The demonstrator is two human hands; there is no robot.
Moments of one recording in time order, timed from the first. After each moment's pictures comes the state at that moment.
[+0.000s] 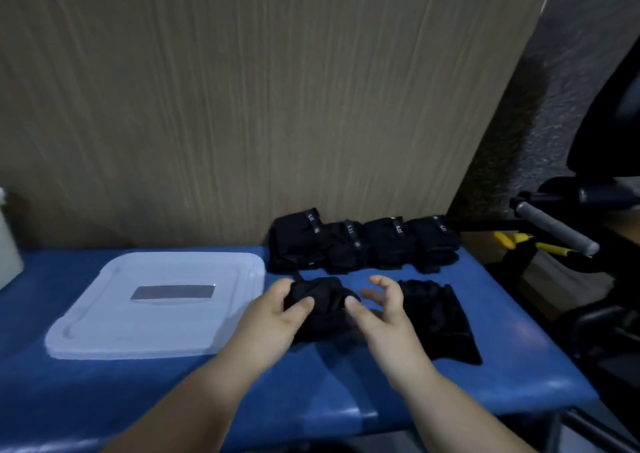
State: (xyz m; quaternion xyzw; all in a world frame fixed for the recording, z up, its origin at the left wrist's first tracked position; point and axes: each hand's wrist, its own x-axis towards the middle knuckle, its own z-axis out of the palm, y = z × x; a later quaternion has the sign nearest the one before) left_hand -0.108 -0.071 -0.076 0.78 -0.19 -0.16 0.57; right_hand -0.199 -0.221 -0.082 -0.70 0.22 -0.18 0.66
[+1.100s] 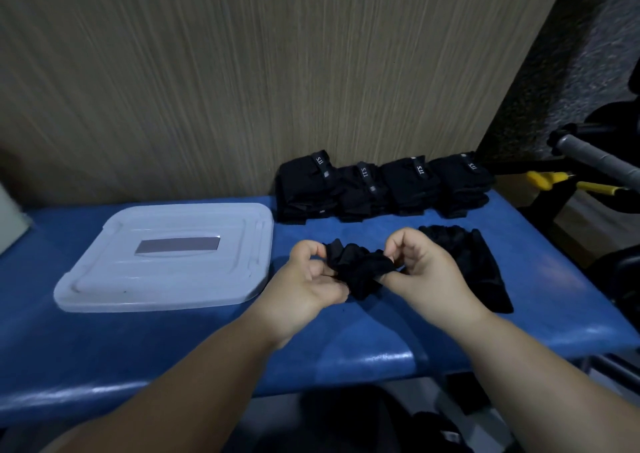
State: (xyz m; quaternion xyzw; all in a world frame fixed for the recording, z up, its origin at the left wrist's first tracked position) left_hand -0.120 -0.088 -0.095 0.69 -0.22 -0.30 0.63; right_hand -0.200 -0.262 -0.095 -0.81 0.08 -0.19 0.55
